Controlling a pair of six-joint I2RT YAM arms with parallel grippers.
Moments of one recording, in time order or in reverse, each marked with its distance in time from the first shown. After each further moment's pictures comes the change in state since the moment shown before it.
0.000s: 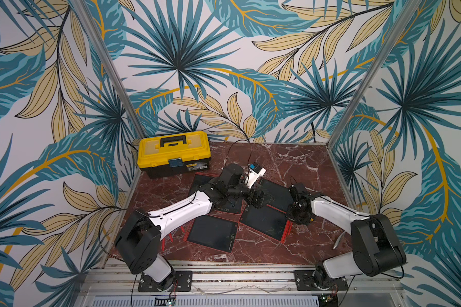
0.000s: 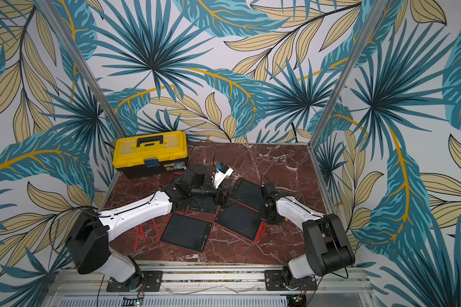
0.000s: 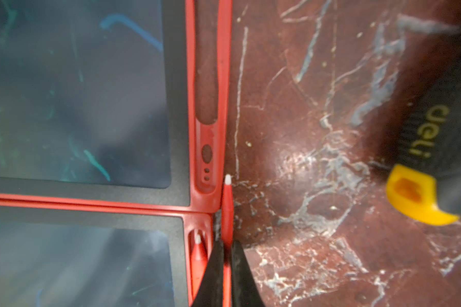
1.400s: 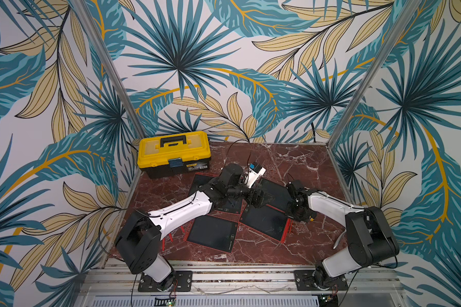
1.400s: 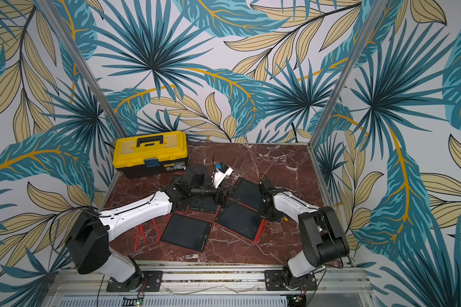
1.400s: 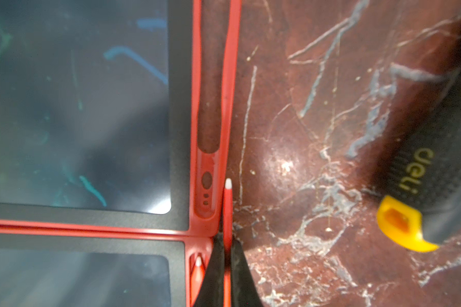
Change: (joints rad) left arm 0.004 0.000 -0.005 0.021 0.005 -0.001; right arm 0.003 0.078 0.070 -0.028 0.045 -0.034
